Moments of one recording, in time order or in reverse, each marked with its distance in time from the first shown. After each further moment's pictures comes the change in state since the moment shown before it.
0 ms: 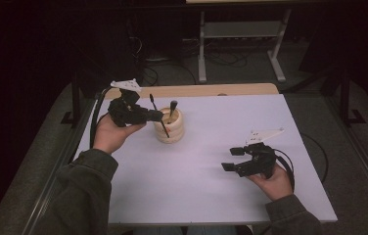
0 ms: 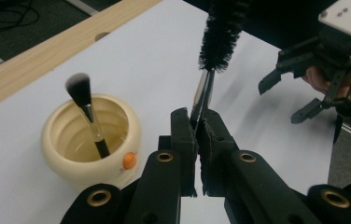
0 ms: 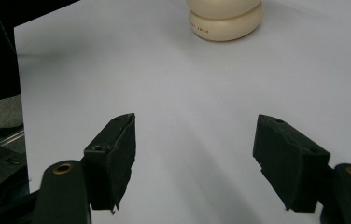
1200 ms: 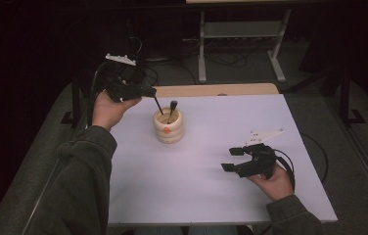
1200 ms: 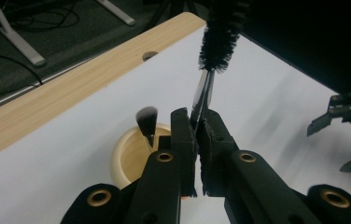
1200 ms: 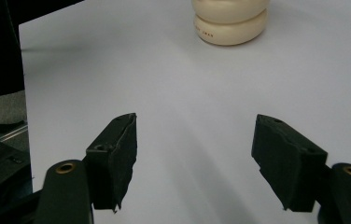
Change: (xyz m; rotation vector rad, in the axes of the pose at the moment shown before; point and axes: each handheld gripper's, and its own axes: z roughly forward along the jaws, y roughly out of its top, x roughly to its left) left arm 0.044 0.036 -0.006 -0.019 0.109 -0.087; right arm 0.004 0.002 -0.002 -0.005 0.004 -0.025
